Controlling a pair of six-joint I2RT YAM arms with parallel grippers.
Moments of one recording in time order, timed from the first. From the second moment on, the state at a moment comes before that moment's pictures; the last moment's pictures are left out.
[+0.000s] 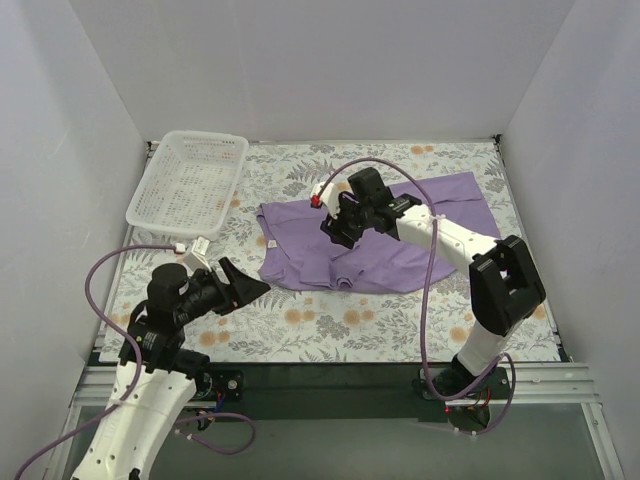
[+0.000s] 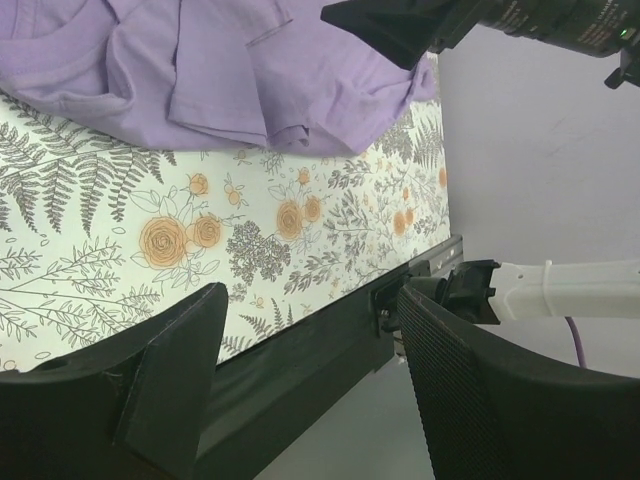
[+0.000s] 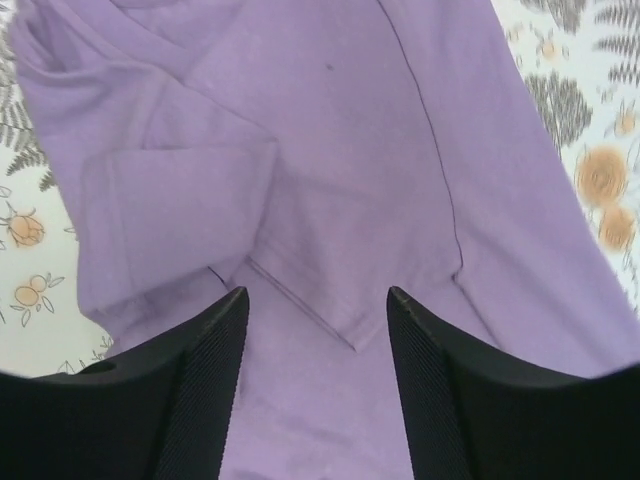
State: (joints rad) left arm -0.26 0.40 0.56 -0.60 0.48 -0.82; right arm 0.68 1.71 1.30 -0.38 -0.35 -0.55
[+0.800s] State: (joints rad) left arm -0.50 1.35 0.71 -0.26 0.31 -0.85; right arm 0.04 1.10 0.69 -0.43 -0.82 -0.65
